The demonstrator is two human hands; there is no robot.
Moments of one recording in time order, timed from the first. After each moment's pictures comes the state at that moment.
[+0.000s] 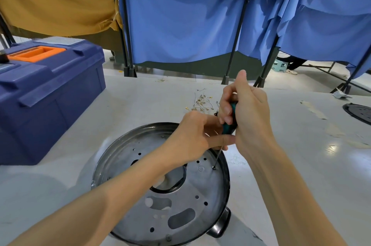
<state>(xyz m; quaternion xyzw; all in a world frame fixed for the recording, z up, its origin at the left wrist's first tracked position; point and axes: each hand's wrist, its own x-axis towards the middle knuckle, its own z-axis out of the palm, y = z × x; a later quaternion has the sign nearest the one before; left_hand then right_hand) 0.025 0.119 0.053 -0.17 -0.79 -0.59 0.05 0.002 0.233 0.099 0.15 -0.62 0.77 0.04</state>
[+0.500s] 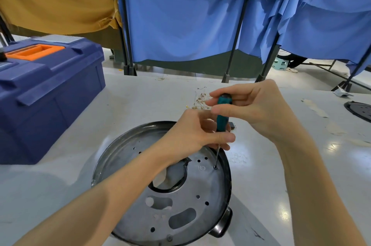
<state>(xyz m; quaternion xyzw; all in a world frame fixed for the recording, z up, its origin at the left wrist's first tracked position) 0.023 0.112 0.052 -0.16 -0.73 -0.67 -0.02 -0.020 0.276 0.106 0.38 -0.75 0.54 0.03</state>
